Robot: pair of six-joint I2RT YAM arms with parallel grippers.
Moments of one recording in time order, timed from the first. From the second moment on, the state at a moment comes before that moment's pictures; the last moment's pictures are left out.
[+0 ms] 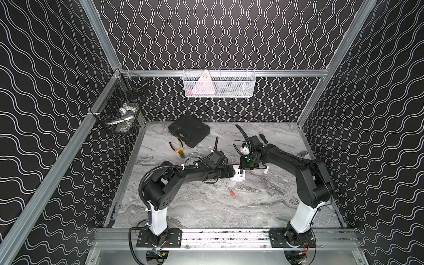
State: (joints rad) left arm -0.64 1.88 1.04 -0.02 0.22 -0.76; right arm 0.44 1.82 1.24 -0.65 -0.23 0.30
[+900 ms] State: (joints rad) left arm -0.64 1.92 1.04 0.04 0.22 -0.76; right arm 0.43 1.80 1.24 -0.66 -0.16 0.34
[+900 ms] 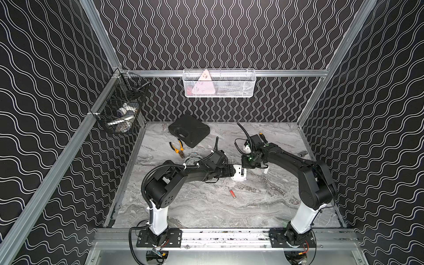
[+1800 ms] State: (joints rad) left arm -0.64 1.95 1.04 0.10 0.26 -0.80; right arm 0.44 1.77 1.28 -0.71 -0.17 0.34
